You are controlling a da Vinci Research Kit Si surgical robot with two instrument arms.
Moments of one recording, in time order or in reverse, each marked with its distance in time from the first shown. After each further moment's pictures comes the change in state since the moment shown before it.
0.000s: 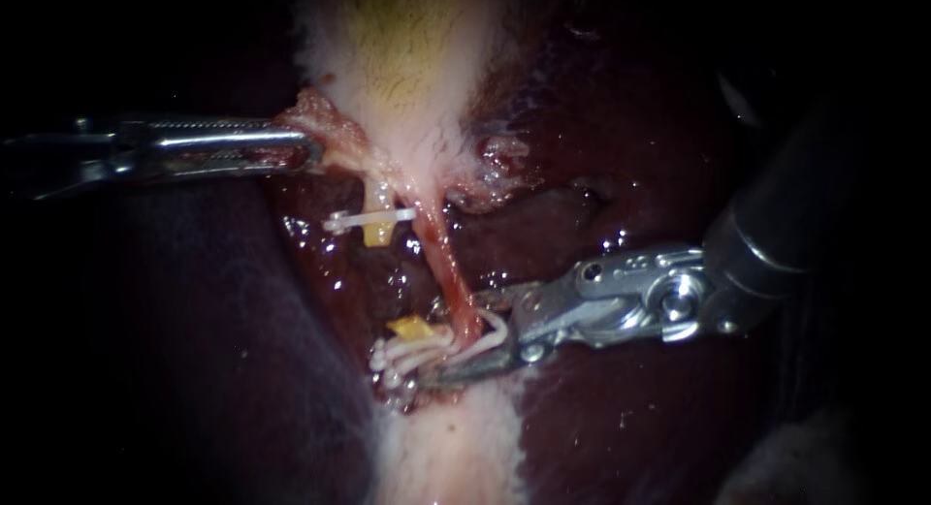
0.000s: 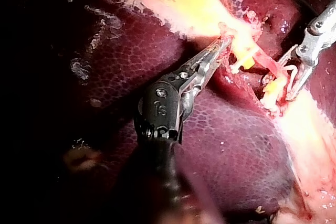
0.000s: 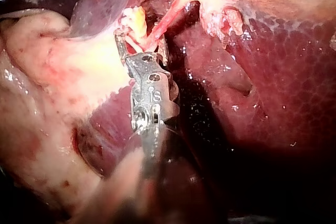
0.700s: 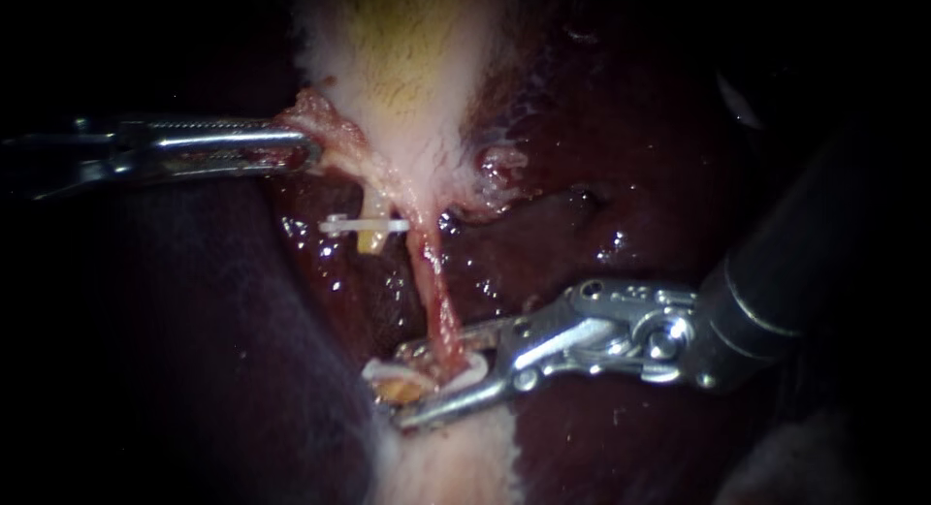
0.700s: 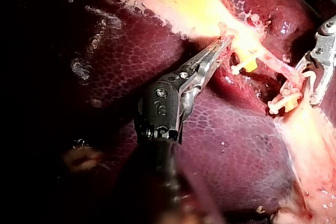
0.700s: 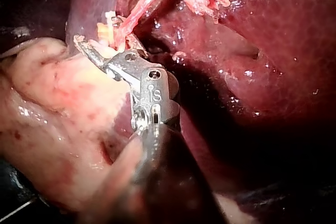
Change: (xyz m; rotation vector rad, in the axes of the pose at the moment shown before) right arm 0.001 -0.004 0.000 0.261 0.171 0.140; left arm 0.000 0.000 0.000 0.000 0.000 0.000
